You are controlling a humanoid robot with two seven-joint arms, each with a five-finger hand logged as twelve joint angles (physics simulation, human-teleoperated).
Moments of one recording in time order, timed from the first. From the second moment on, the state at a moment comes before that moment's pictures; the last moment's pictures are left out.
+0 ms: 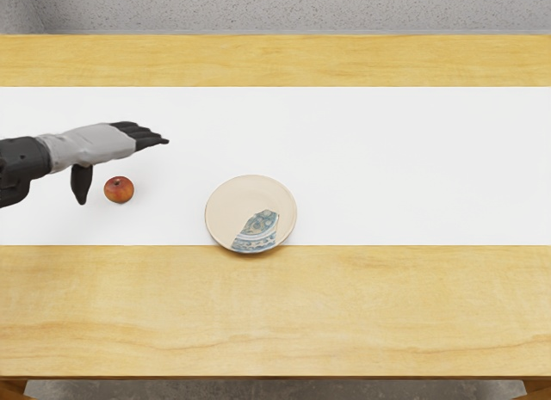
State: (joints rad) left arm -1.67 0.35 1.44 -1.15 0.46 0.61 -0.61; right arm 0.00 0.00 0.00 0.15 0.04 -0.15 -0.18
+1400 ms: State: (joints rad) left arm -1.55 0.23 1.51 -0.98 0.43 0.61 -0.61; right arm 0.00 0.00 0.00 0.15 0.04 -0.15 -0.18
